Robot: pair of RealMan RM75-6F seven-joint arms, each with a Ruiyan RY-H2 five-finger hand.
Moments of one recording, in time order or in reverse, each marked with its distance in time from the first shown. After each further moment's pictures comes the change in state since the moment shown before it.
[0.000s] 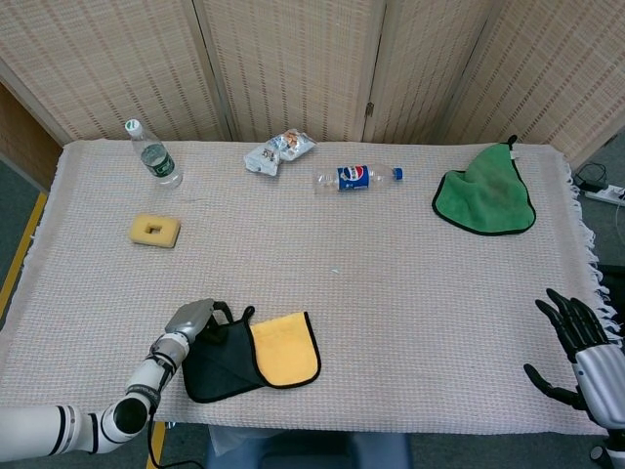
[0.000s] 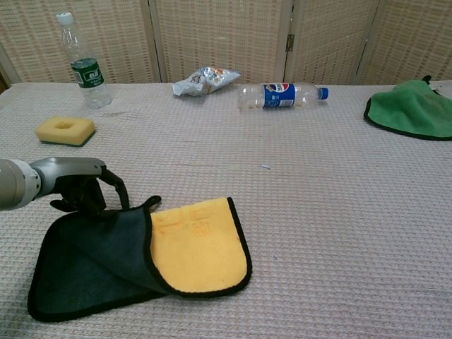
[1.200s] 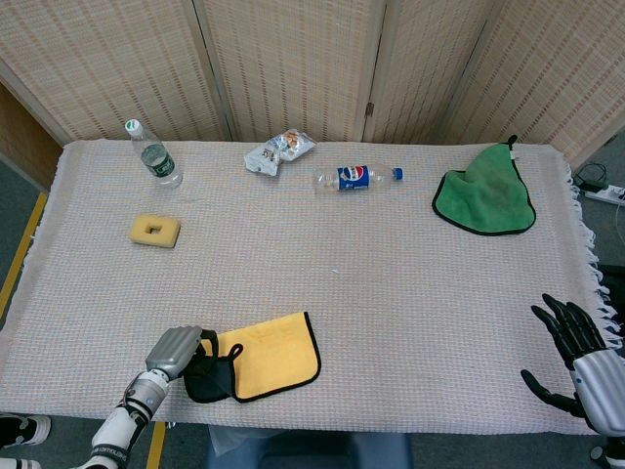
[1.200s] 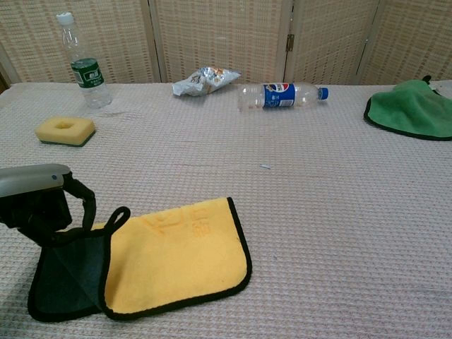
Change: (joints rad) left arm 0.159 0.116 0.169 -0.311 0.350 0.266 0.020; right arm -0.012 -0.001 -0.012 -0.004 -0.042 0.031 -0.010
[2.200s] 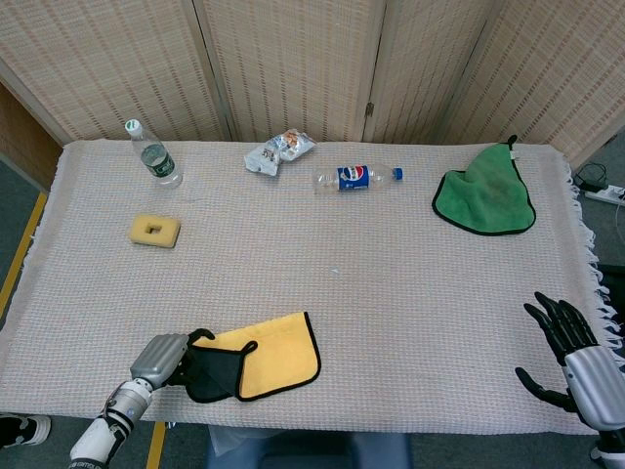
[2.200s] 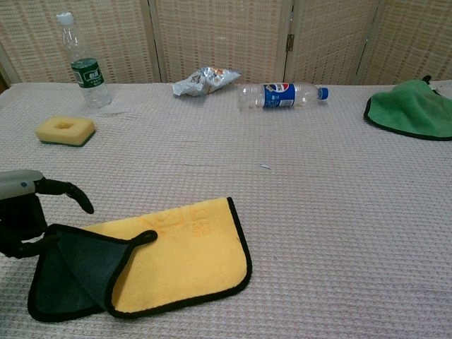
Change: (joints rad) left arm 0.099 0.045 0.014 0.059 0.175 -0.081 -0.098; right arm 0.018 -0.007 0.003 -0.003 0.014 -0.037 -0.006
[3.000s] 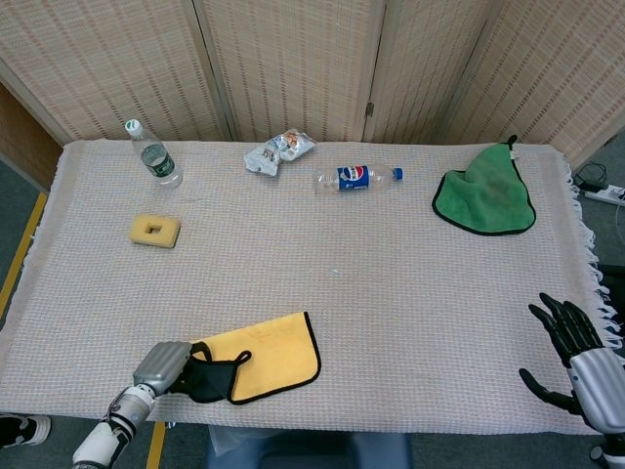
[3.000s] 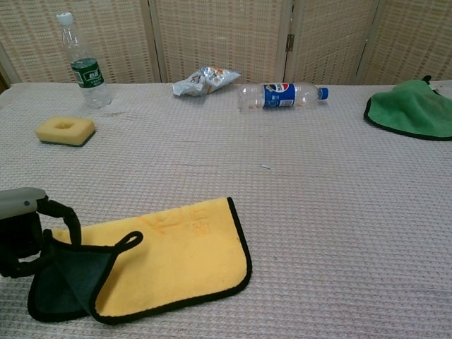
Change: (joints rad) left arm 0.006 0.009 0.037 -0.032 -0.022 0.016 0.088; right arm -0.009 0.004 -0.003 0.004 -0.006 0.021 0.008
